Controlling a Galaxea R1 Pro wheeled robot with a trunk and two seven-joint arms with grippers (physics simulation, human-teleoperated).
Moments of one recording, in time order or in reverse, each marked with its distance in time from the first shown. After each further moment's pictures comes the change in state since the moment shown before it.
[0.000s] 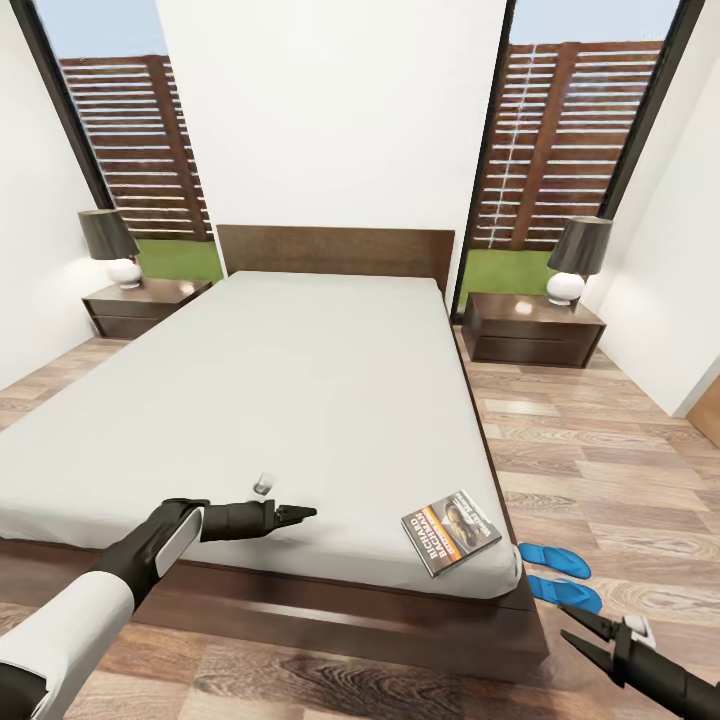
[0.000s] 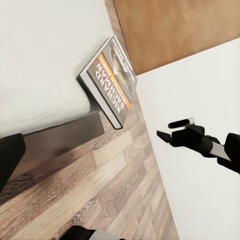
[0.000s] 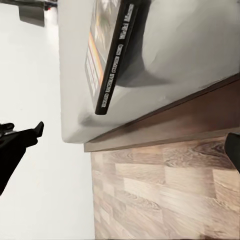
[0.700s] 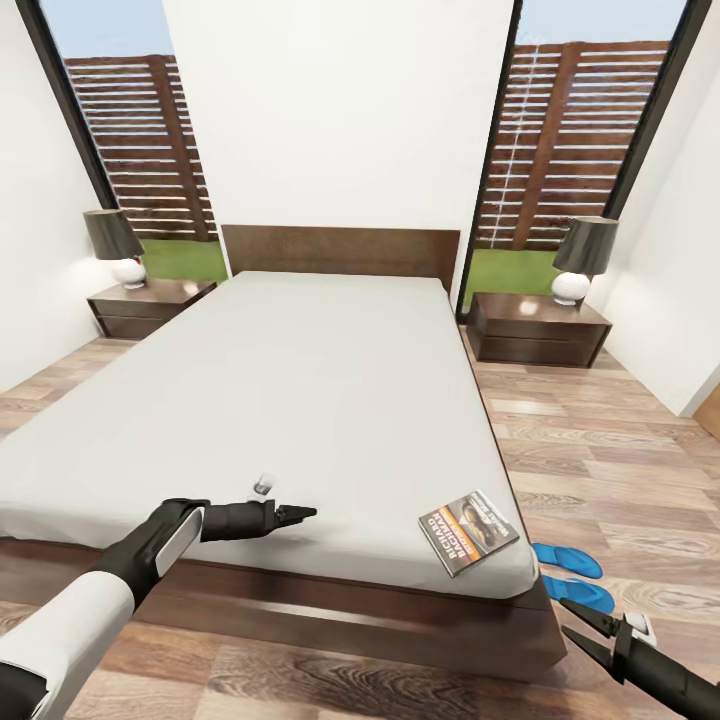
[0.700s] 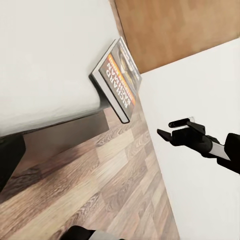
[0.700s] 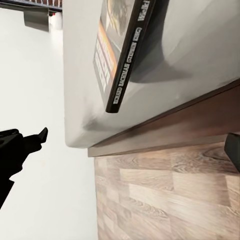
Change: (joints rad) left arm 0.000 0.000 0.000 0.001 0.001 0.000 0.000; right arm 0.000 0.001 -0.002 -0.001 -0.028 0.001 -0.001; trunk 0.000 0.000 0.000
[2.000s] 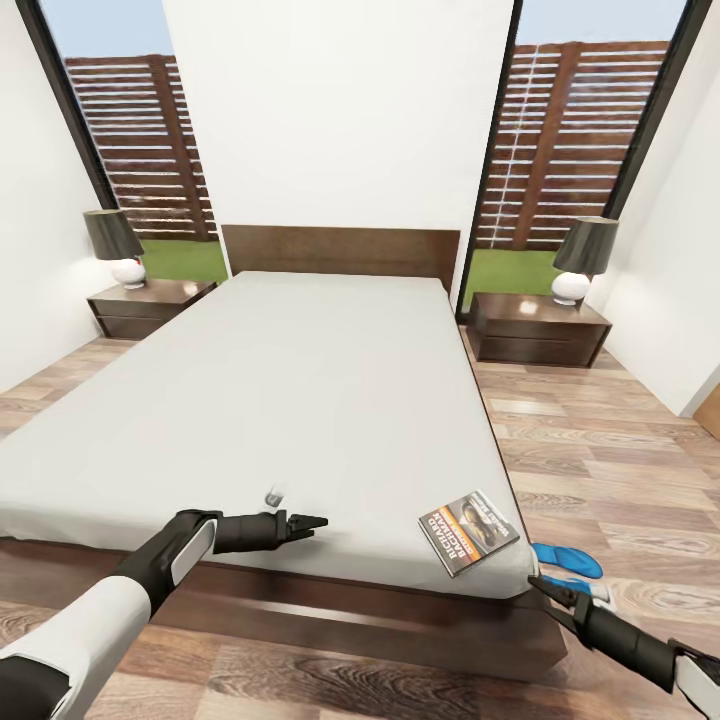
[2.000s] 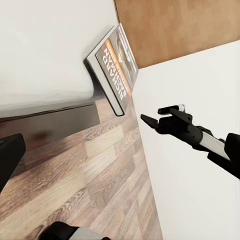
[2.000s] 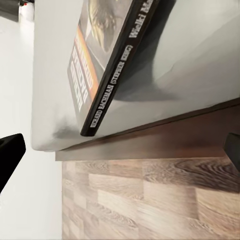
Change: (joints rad) left arm 0.000 -0.055 0.002 0.088 0.004 -0.003 0.000; right arm 0.000 0.048 -0.029 -0.178 -0.007 -0.010 -0.282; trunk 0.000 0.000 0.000
